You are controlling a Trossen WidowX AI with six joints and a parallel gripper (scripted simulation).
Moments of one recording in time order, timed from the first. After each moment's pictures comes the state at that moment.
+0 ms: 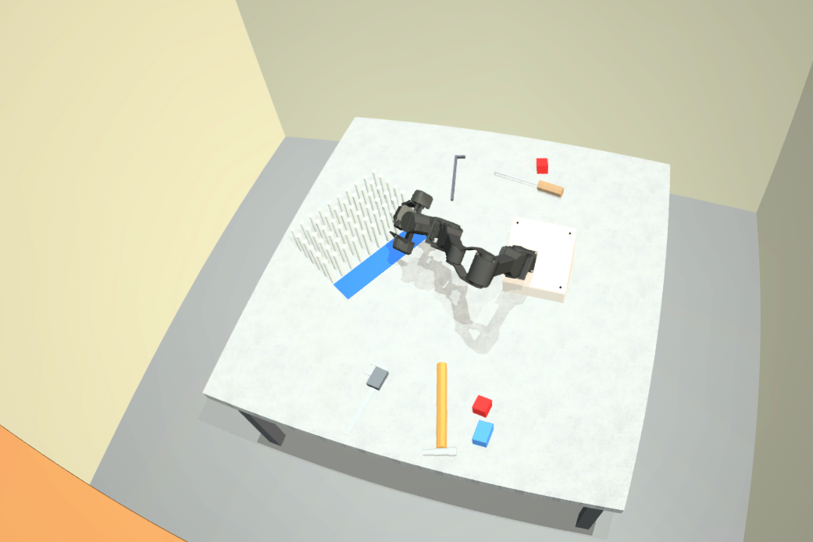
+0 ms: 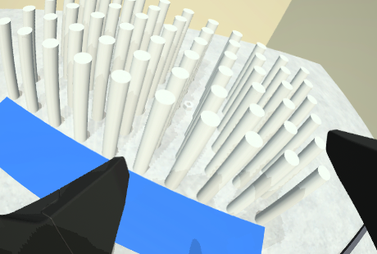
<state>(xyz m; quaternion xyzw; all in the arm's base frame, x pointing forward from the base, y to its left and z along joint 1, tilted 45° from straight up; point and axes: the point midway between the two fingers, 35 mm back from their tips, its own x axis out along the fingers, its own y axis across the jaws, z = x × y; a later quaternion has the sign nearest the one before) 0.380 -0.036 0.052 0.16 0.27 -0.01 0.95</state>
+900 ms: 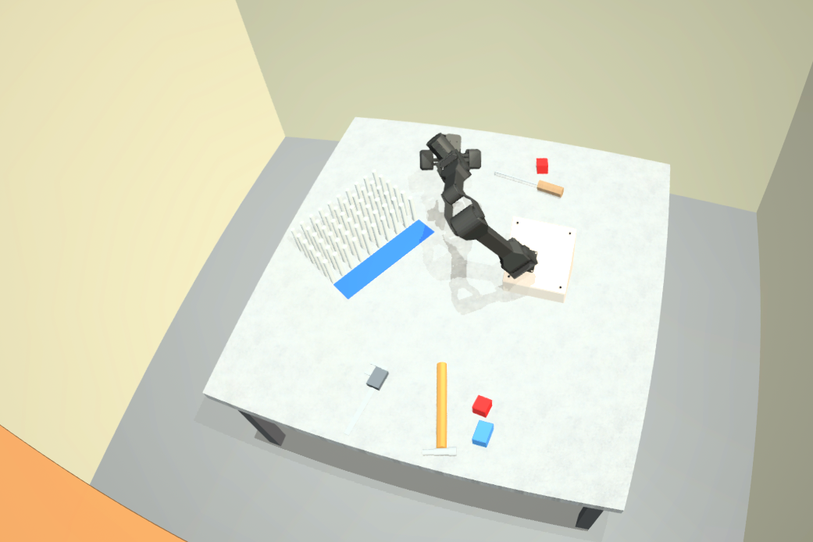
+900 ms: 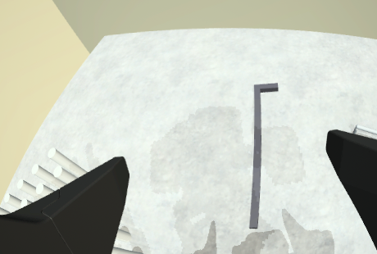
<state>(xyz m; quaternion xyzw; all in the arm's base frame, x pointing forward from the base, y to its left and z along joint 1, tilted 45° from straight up) 0.316 -0.250 -0.061 0.51 0.37 -0.36 0.69</state>
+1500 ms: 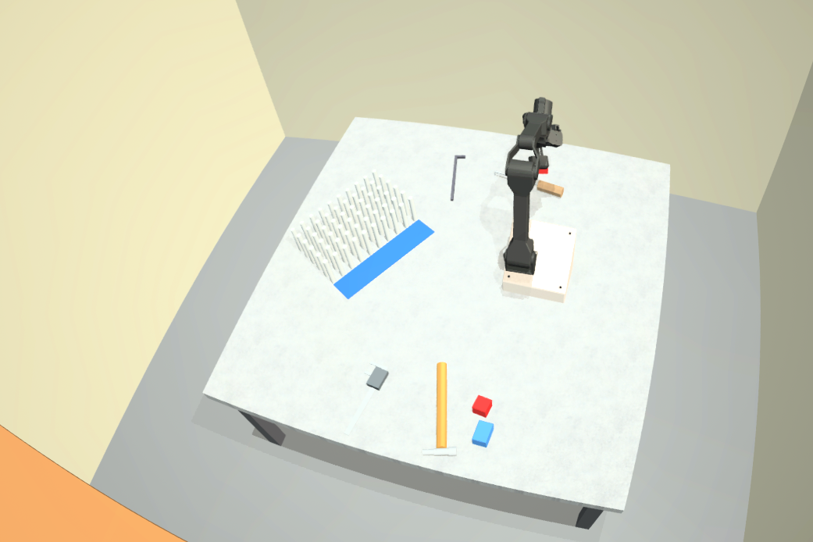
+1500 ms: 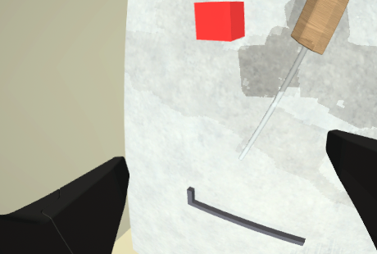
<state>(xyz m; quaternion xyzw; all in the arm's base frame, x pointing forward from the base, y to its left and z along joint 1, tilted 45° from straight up) 0.072 -0.354 -0.178 0.78 0.18 -0.59 0.04</state>
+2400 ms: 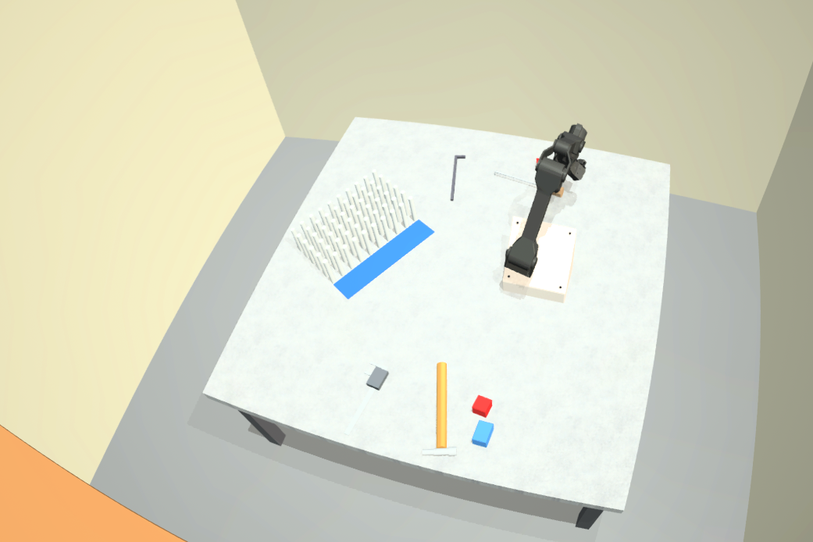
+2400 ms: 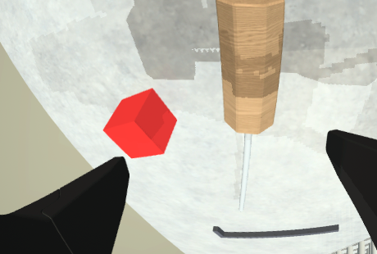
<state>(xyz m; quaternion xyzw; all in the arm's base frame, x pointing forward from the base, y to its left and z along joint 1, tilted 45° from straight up) -0.006 -0.290 -0.248 0.79 0.09 -0.57 -0.22</state>
